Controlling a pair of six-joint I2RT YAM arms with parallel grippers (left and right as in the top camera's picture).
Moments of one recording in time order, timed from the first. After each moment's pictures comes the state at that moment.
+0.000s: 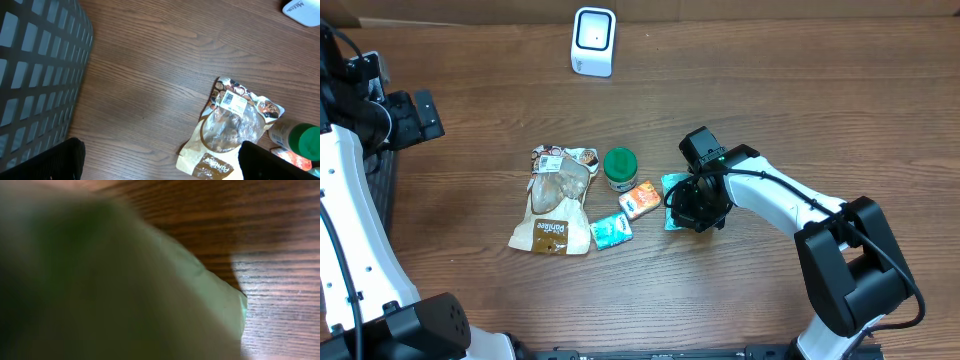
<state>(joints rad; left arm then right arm) 0.39 1.68 1.95 -1.43 0.07 0.00 0.49 1.85 1.12 -0.76 -0.33 0.74</state>
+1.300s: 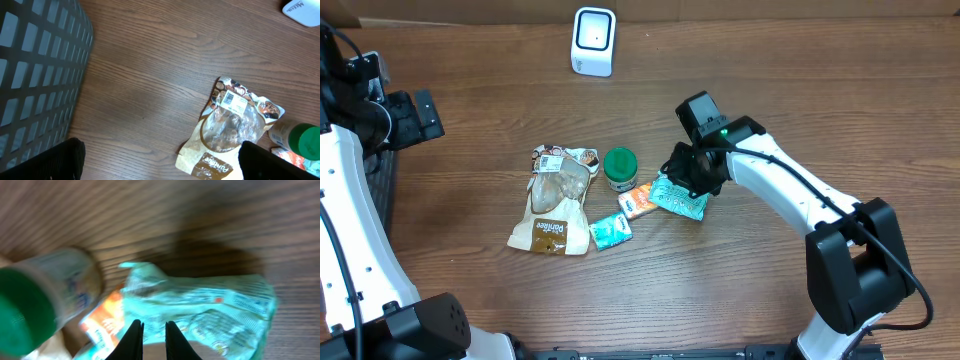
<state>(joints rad) 0.39 1.68 1.95 -1.43 0.07 0.00 0.47 1.86 1.32 -0.79 -0.18 0.85</state>
